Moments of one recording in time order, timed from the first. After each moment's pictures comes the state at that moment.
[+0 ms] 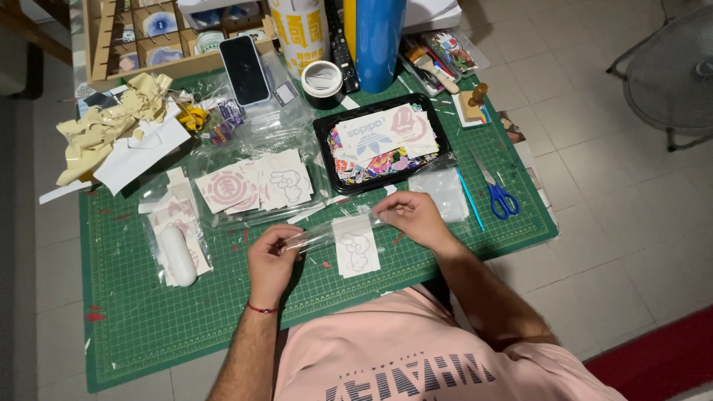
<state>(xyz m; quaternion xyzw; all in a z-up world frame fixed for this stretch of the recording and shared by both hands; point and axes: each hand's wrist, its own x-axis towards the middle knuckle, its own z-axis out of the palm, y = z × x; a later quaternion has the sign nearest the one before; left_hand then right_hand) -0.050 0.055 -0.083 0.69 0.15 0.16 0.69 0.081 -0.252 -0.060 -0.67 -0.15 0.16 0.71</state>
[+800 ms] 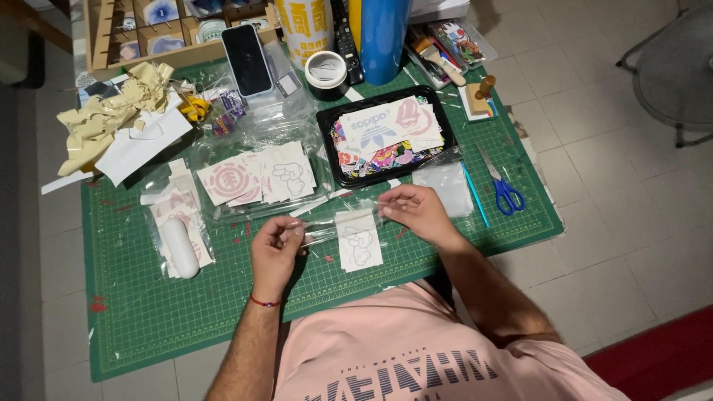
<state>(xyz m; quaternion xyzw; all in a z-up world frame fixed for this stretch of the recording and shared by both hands) -0.054 0.046 -0.076 0.64 0.18 0.12 0.73 0.084 -0.258 -0.089 -0.63 -0.15 0.18 0.74</state>
